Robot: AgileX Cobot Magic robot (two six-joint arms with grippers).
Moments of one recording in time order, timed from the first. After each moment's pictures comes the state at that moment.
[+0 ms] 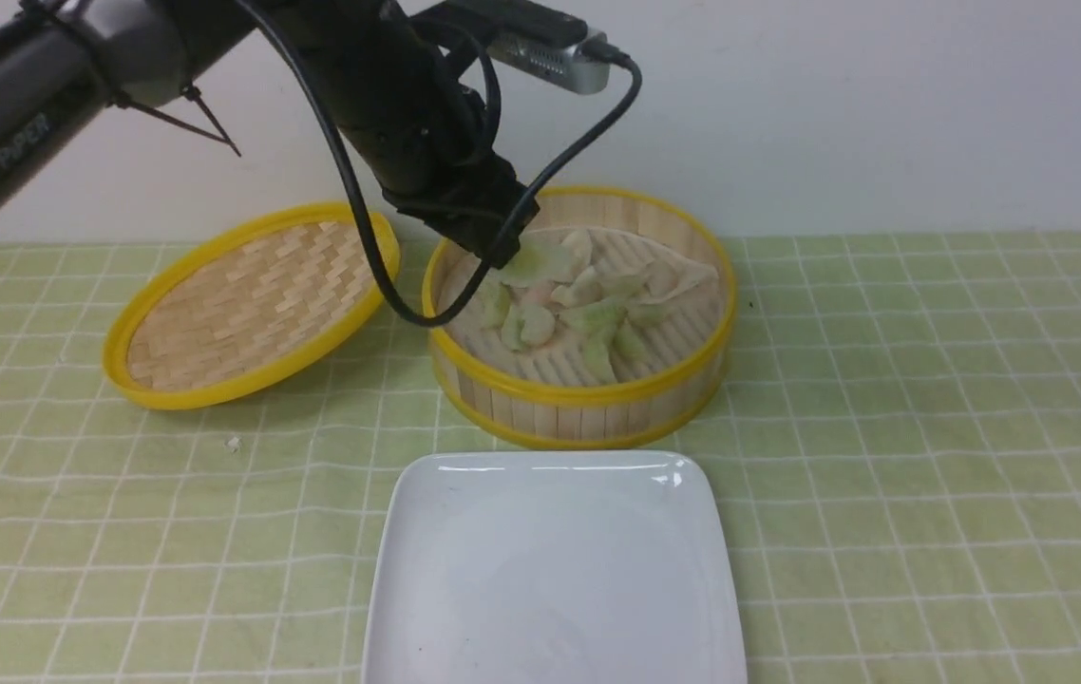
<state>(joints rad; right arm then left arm) 0.03 0.91 -0.99 0.48 1.19 -0.16 -0.36 2.00 -1.98 -0.29 1.23 0.41</state>
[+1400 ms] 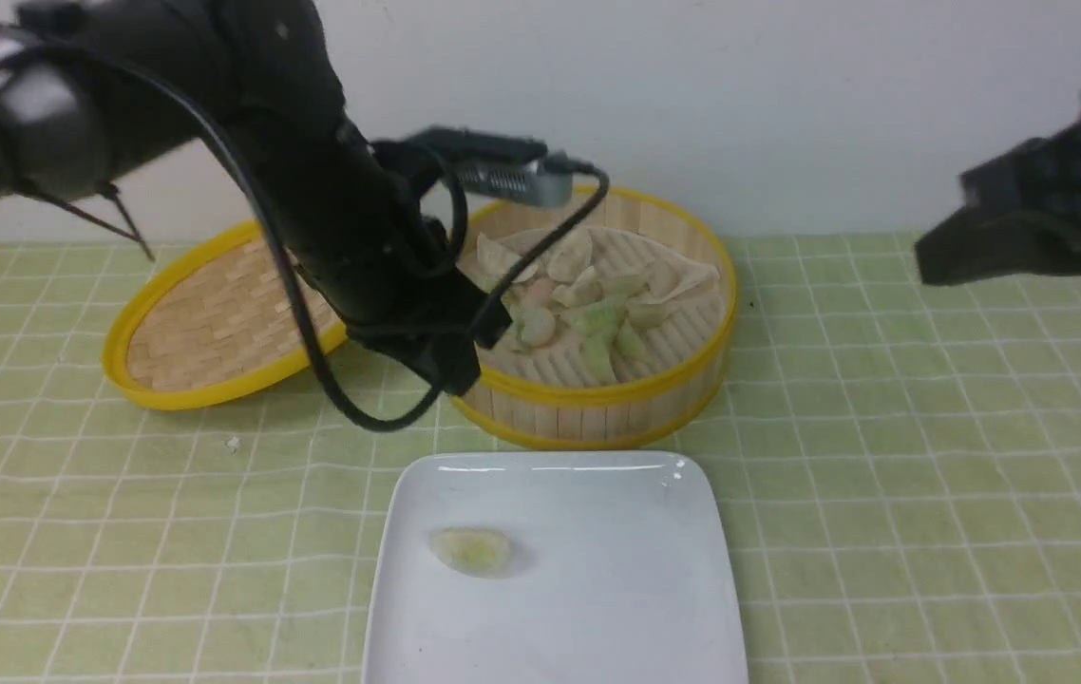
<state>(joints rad) 0.22 1.40 -1.38 0.42 1.16 -0.18 -0.36 1.75 -1.60 -0.37 1.21 0.33</state>
